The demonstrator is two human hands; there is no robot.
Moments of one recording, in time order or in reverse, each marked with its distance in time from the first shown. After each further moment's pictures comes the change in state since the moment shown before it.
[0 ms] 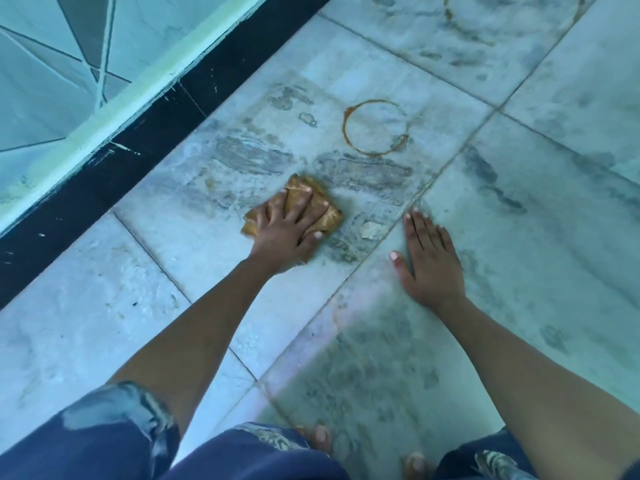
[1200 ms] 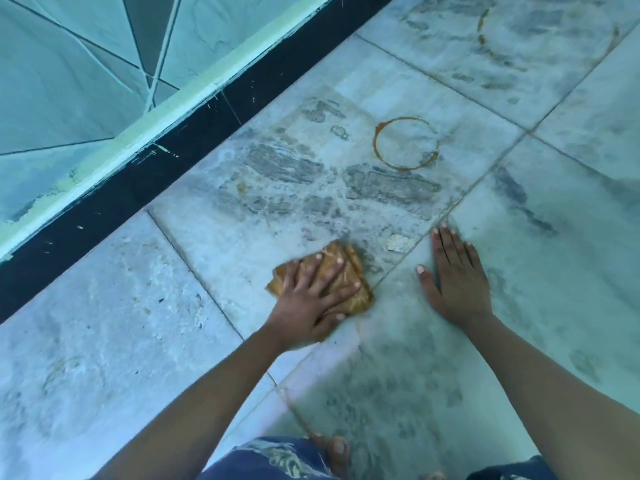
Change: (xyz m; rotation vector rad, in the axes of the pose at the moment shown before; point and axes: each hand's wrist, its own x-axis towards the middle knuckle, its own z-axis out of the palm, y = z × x) left_hand -0.089 0.013 0.040 0.023 0.045 0.235; right_hand -0.001 -0.002 -0.005 0.006 0.028 0.009
